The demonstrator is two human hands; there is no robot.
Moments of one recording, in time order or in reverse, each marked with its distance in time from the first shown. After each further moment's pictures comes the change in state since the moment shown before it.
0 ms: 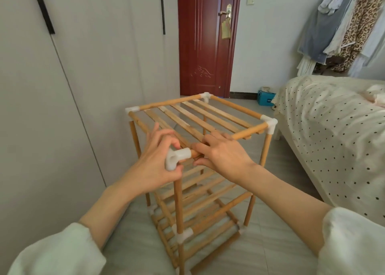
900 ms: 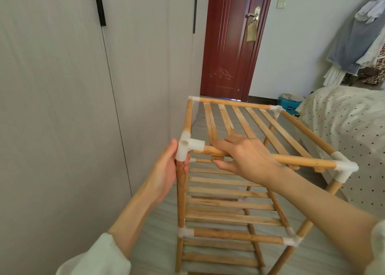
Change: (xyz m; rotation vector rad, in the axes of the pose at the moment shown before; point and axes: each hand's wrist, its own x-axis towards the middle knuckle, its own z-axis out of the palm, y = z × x) left_hand -0.024 -0.030 -0.005 -1.193 0.176 -0.313; right_hand 0.030 -0.023 -0.001 0.140 -0.051 -0.069
